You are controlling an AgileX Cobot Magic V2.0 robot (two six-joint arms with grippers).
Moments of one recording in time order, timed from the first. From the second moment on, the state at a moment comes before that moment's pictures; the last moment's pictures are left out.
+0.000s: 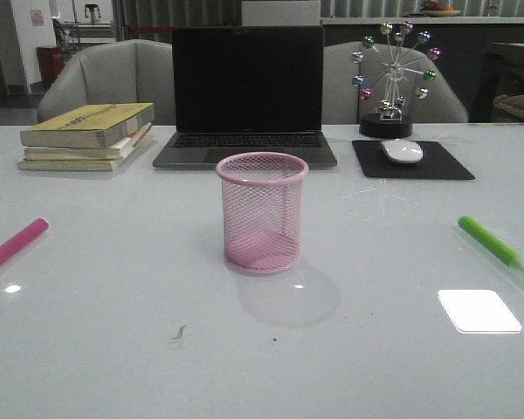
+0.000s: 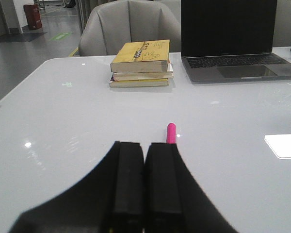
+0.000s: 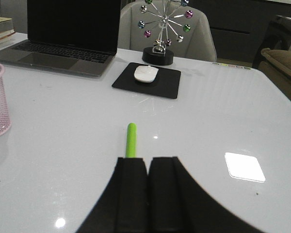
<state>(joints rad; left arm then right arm) -0.04 -0.01 0.01 -0.10 0.18 0.12 0.02 -0.01 0.03 0.10 0.15 -0.16</state>
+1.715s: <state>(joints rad) -0.04 -0.01 -0.21 0.08 -0.21 0.06 0.02 -0.01 -0.24 0.10 0.01 -0.11</state>
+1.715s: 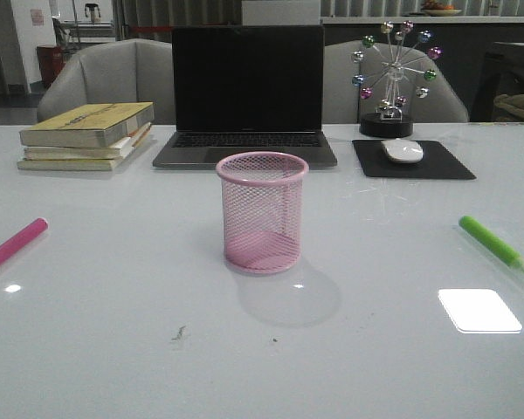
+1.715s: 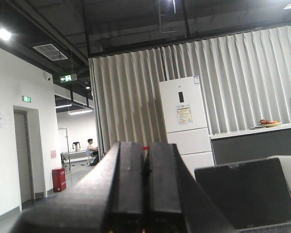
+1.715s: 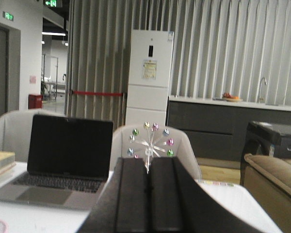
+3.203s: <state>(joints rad) -0.04 0.94 -0.67 -0.22 0.21 0.04 0.02 0.92 -0.65 0.10 0.30 -0.11</state>
